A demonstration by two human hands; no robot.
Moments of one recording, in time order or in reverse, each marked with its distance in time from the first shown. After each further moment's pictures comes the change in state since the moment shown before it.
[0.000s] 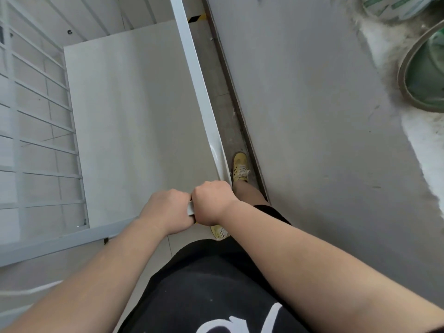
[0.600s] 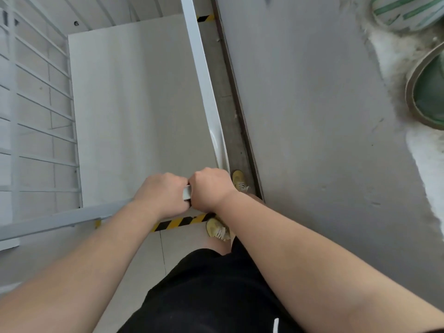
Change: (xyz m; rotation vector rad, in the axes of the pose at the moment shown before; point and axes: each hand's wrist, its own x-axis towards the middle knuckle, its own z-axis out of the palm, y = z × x) left_hand 0.025 -0.001 -0.017 0.005 0.099 -0.007; right_hand 0.011 0.018 -0.021 0.060 0.057 0.013
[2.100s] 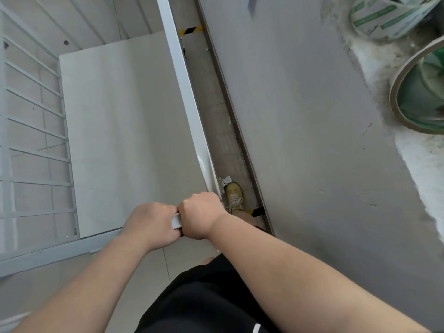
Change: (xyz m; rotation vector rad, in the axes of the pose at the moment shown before) left_hand -0.020 -0.016 0.019 0.006 -0.049 -0.028; right_hand -0.003 -0.018 0.015 -0.016 -0.067 -0.063
